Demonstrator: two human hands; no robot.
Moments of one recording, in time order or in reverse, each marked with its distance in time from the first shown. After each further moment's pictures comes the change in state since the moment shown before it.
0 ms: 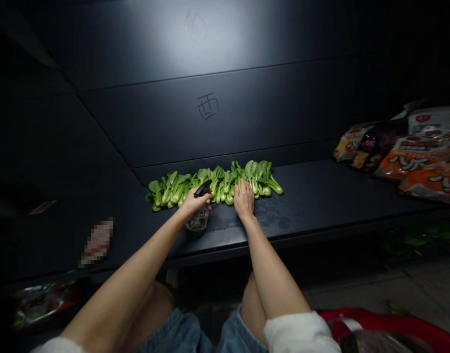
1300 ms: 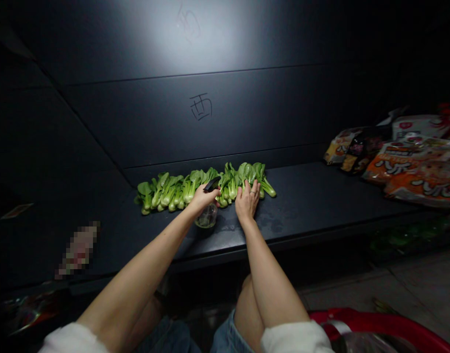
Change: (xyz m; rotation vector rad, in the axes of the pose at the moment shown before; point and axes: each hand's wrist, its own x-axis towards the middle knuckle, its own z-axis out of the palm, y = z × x) left_hand 0.031 0.006 0.050 0.006 -0.036 0.017; right_hand -0.001 0.014 -0.017 -0.113 0.150 0.154
